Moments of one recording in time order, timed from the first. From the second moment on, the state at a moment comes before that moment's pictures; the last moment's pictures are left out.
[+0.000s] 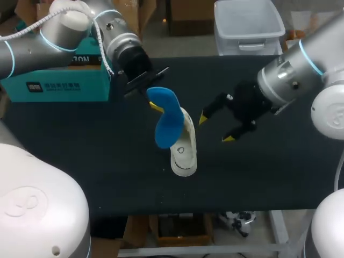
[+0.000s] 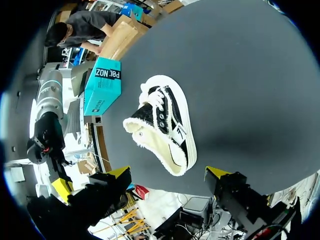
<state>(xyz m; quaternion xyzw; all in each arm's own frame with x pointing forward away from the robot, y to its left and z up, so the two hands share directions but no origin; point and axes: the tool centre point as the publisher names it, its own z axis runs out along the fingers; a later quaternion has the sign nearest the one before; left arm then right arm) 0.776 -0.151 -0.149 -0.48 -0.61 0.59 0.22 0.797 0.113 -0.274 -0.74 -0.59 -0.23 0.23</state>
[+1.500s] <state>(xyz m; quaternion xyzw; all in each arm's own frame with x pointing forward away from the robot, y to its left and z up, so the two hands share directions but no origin) 0.749 -0.163 -0.179 -0.65 -0.56 0.50 0.14 0.764 0.155 -0.273 -0.79 -0.32 -0.18 0.49</state>
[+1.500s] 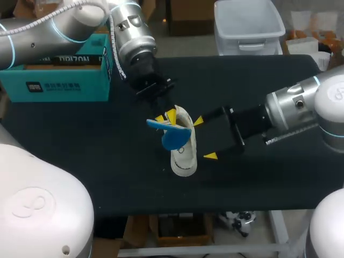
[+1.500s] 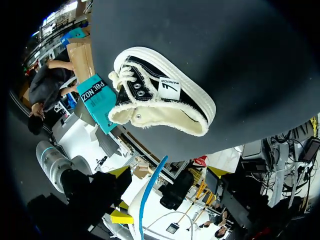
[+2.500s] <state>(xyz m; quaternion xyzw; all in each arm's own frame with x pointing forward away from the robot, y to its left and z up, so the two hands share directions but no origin) 0.746 -0.173 -0.211 -0.73 -0.56 0.39 0.05 0.777 0.167 -0.293 -0.78 -0.25 -0.15 0.56</state>
